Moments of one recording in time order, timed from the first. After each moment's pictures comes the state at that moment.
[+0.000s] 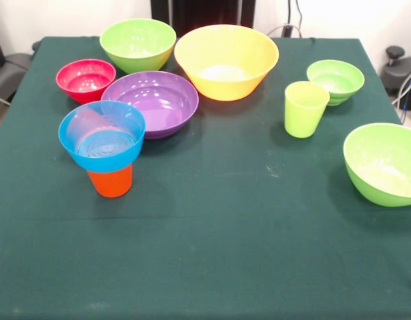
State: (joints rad) arm -0.66 -1.08 0.60 1.72 -0.31 0.85 1.98
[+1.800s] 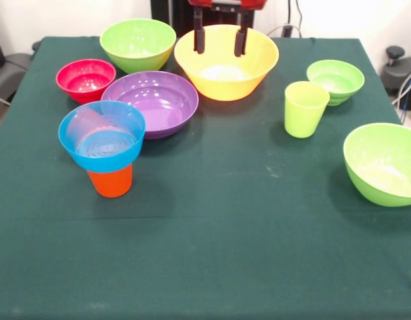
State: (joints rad) arm -0.47 -0.82 0.39 1.67 -0.43 0.75 1.98
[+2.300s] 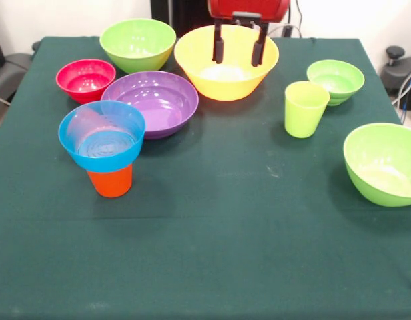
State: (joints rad) arm -0.39 -0.79 0.33 1.67 -0.41 0.70 2.00
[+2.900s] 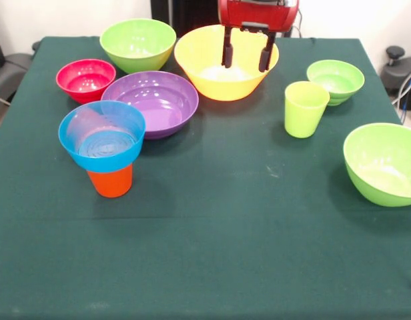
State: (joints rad) arm -0.32 -0.75 0.25 1.66 -0.36 0.69 2.03
